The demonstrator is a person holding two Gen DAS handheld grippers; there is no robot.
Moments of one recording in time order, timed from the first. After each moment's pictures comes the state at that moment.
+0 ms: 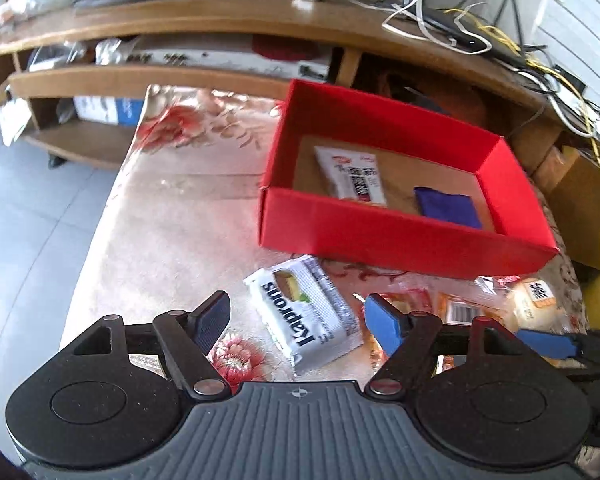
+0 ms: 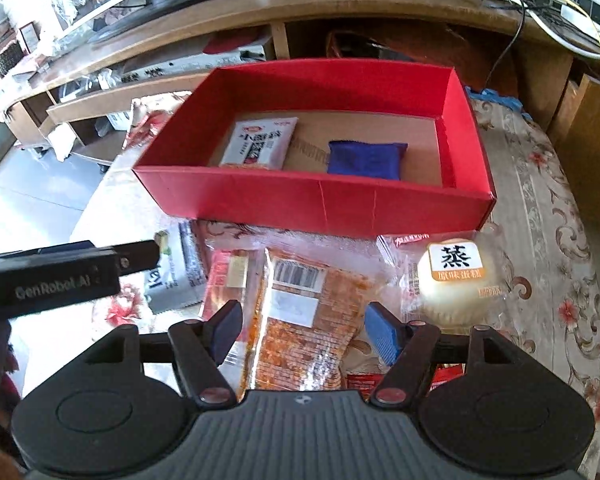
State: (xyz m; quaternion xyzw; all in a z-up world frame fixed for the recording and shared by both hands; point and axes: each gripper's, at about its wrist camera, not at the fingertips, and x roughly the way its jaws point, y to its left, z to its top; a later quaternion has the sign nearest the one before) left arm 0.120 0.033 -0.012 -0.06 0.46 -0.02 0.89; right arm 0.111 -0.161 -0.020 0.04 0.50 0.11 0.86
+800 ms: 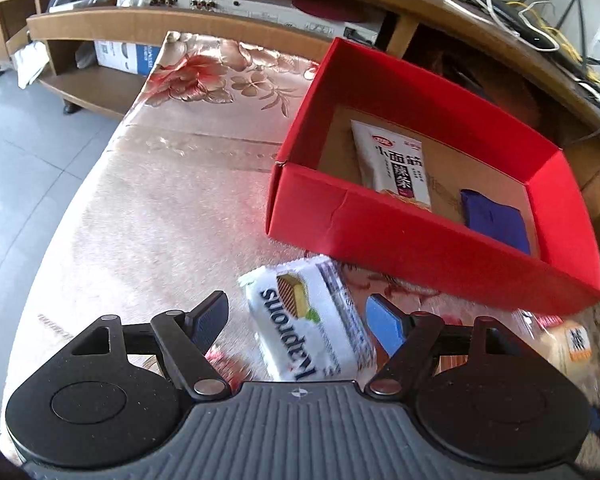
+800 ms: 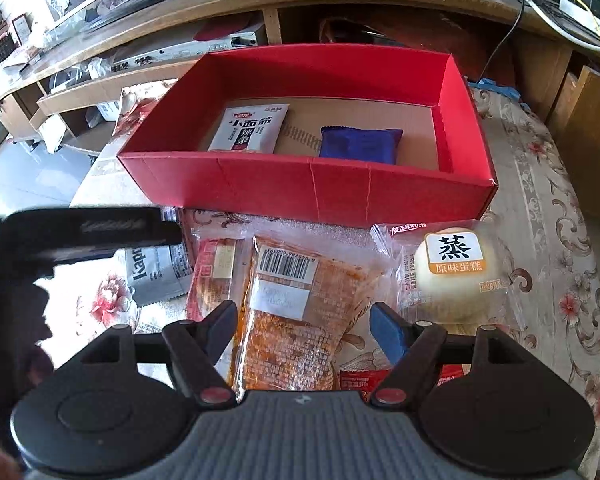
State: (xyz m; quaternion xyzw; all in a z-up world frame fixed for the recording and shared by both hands) left arm 0.161 0.027 -0.049 -0.11 0.50 0.04 0.86; right arm 0.115 -0.160 -0.029 0.04 0.51 0.10 0.85
